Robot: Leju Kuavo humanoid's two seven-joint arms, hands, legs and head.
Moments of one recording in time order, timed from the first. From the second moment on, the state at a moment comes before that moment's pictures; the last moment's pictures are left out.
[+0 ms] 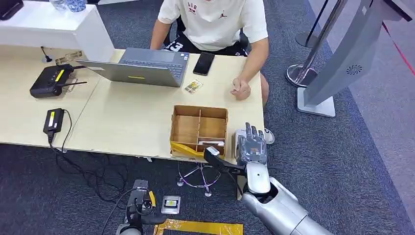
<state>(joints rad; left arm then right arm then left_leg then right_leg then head) -0.16 0.03 -0.68 -0.38 0.41 0.67 0.10 -0.56 -0.04 0.89 -0.51 0.89 -0.20 0.60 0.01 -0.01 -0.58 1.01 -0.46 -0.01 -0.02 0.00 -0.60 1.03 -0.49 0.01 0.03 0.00</state>
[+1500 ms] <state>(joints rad) -0.14 0.02 -0.66 -0.38 0.34 0.67 0.06 -0.70 -0.21 0.84 -1.10 1.43 -0.70 0.62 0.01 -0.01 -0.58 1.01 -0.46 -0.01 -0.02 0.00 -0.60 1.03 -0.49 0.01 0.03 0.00</state>
